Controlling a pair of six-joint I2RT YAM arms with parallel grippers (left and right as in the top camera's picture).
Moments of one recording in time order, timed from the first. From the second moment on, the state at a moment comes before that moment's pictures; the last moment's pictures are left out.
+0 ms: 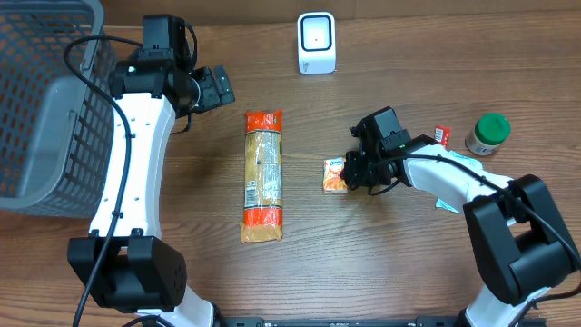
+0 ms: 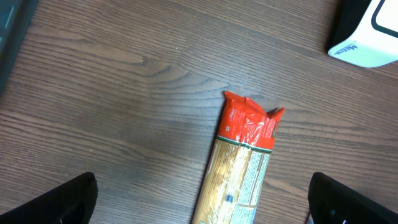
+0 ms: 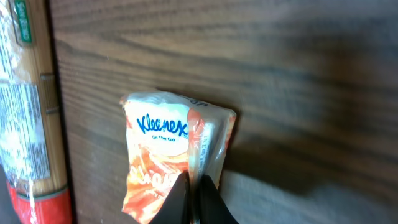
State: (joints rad) left arm 0.00 1.76 1.73 -1.07 0.00 -0.34; right arm 0.44 1.86 1.06 -0.41 -0.39 0.45
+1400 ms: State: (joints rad) left arm 0.00 1.76 1.73 -1.07 0.00 -0.34; right arm 0.54 2.20 2.13 -0.57 0.42 -0.38
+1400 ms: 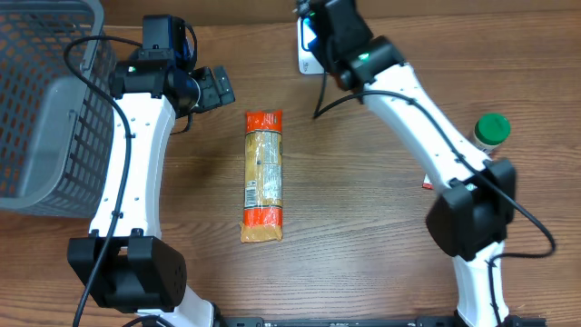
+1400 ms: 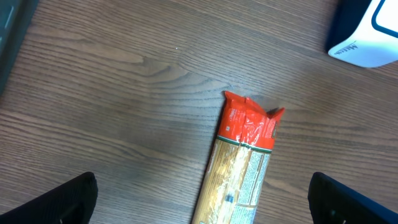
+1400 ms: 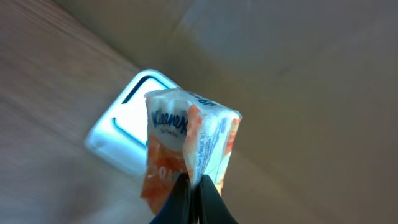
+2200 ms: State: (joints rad) left arm 0.00 1.76 1.73 -1.07 0.00 -0.34; right arm 0.56 2.52 2.13 -0.08 0.60 -1.03
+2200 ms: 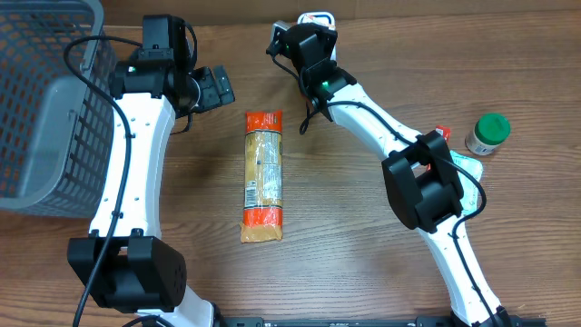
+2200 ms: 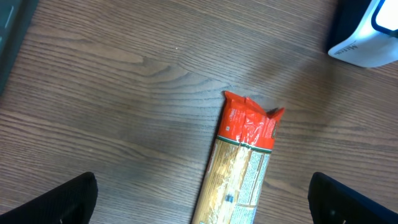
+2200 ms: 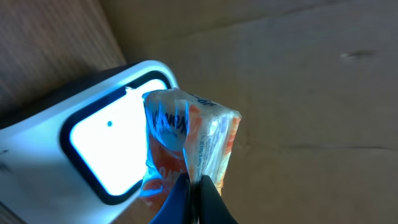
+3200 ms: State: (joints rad) left arm 0.00 1.76 1.73 -1.08 0.00 -0.34; right arm 0.54 2.22 2.14 -0.71 0.67 -0.31
